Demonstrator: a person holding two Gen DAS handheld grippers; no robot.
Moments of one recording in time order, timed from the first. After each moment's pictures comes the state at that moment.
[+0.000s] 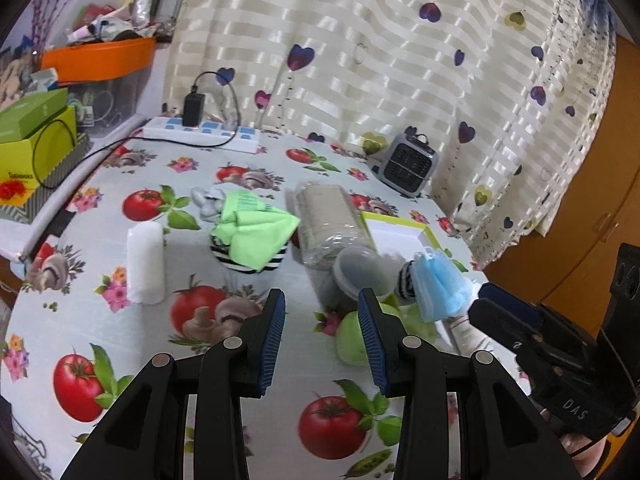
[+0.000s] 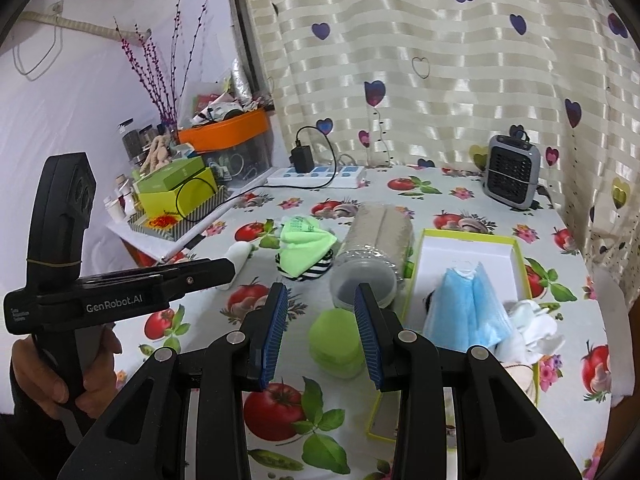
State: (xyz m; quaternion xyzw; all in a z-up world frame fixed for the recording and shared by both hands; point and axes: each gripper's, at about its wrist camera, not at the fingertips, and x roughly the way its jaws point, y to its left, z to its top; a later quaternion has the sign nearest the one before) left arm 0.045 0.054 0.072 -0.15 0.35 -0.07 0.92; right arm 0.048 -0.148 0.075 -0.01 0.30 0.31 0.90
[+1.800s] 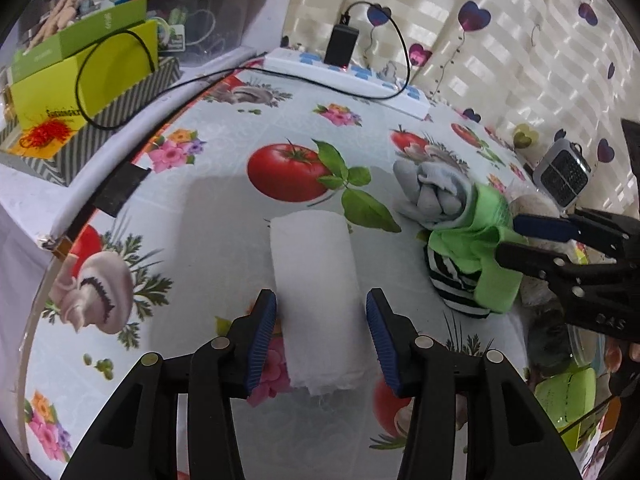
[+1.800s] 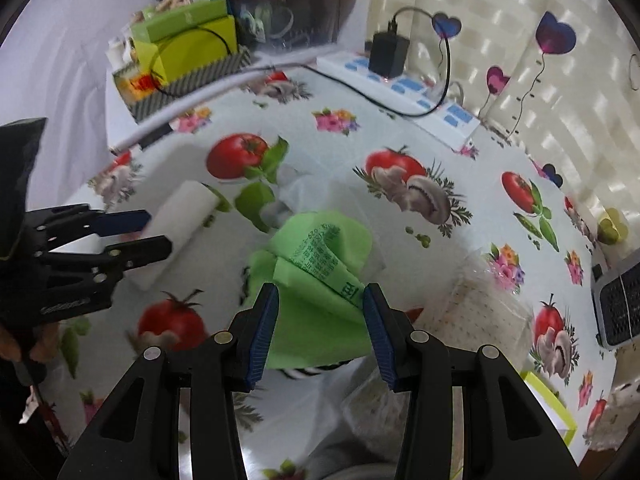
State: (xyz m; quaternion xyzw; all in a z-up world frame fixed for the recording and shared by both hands) left arm 0.140 0.193 -0.027 -0.17 0.44 0.08 0.88; right arm 0.230 0.035 -0.001 -0.26 0.44 0.38 0.77
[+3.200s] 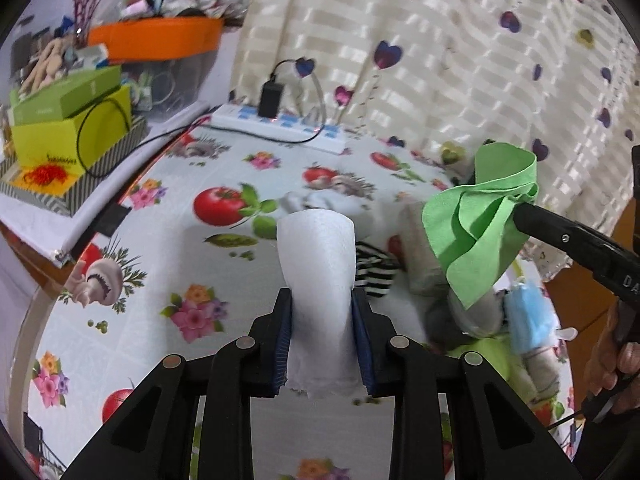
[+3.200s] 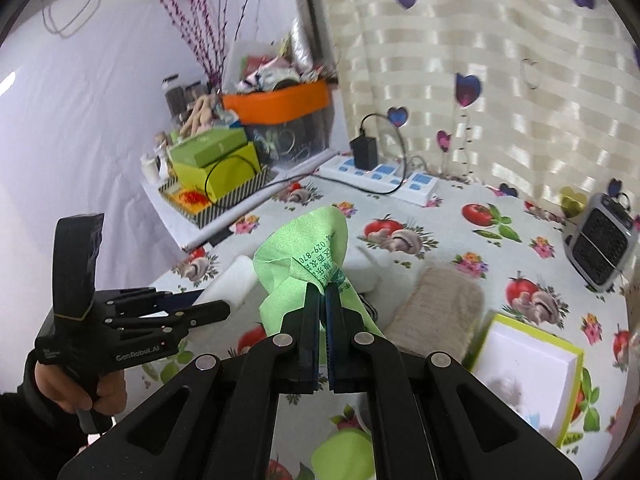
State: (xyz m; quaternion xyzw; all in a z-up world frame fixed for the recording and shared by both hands) left arm 0.085 0.133 0.039 -0.16 0.38 0.03 0.91; right arm 0.153 -0.070 0.093 -0.08 0.33 0.42 0.84
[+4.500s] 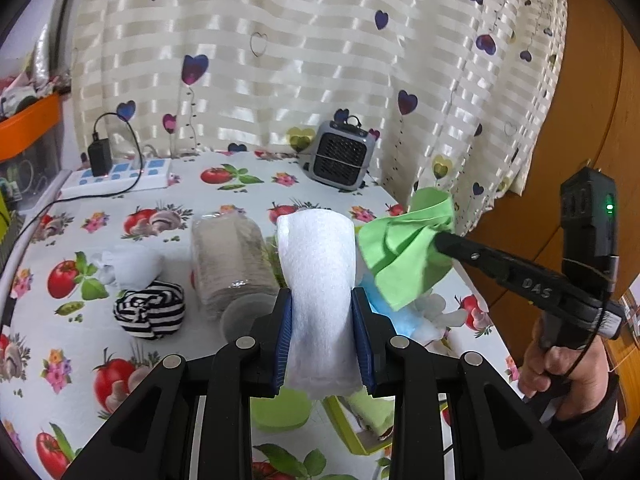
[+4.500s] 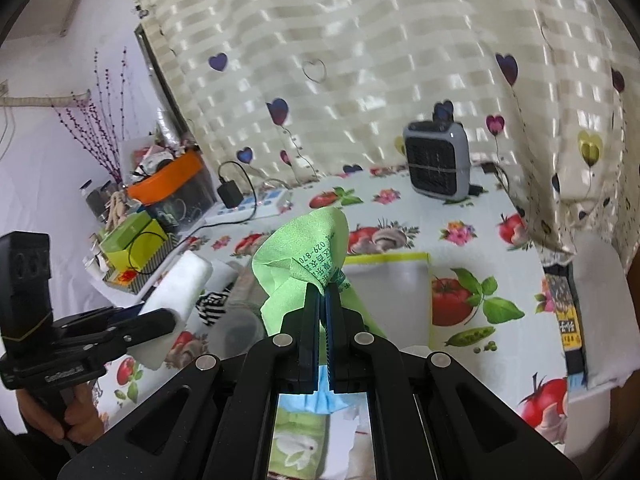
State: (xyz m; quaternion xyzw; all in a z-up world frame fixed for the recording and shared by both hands) left arm 0.108 -0.045 0.095 -0.07 0.35 -0.14 0.92; right arm 0.159 -0.266 0.072 0.09 0.33 0.26 0.90
